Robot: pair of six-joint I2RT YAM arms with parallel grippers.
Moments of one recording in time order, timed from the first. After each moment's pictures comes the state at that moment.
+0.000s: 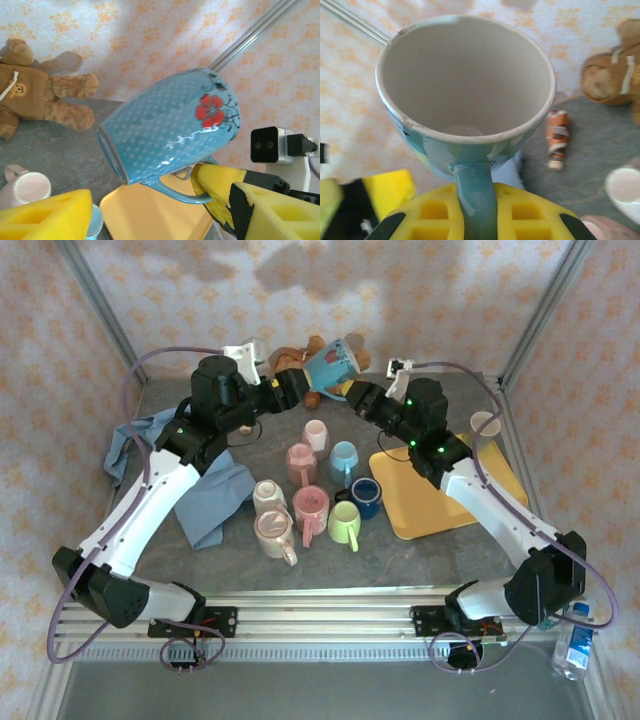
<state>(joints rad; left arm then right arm) -0.41 1.37 1.49 -0.36 0.23 -0.64 0.49 1.35 1.22 0.01 -0.27 0.82</state>
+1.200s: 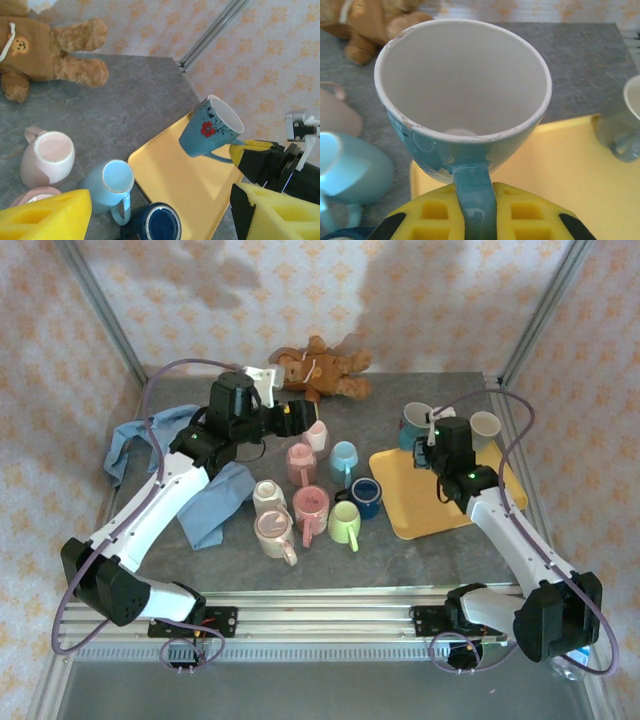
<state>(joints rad) -0.43 1.38 1.37 -0.40 0.29 -0.49 0.25 1.16 0.91 -0.36 0.17 0.12</state>
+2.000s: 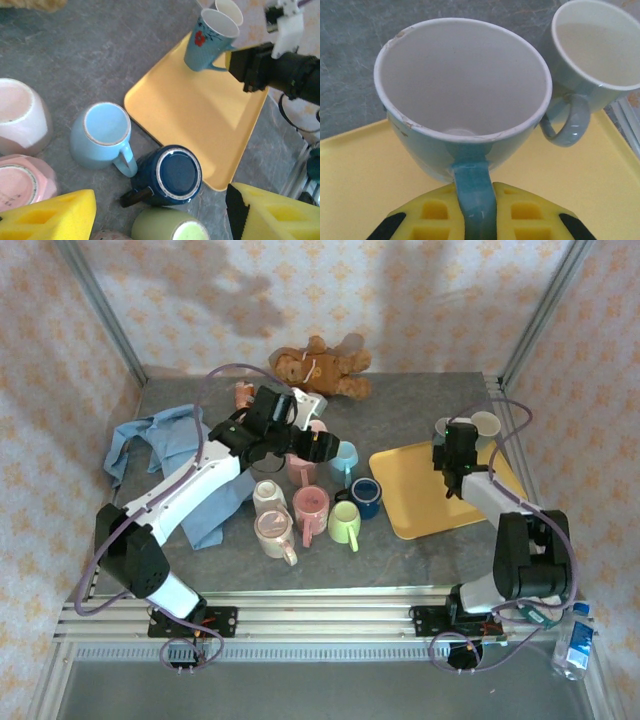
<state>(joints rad) -0.52 1.56 1.43 -0.57 0.38 -0.25 0.04 1.48 0.81 -0.05 0.27 0.03</state>
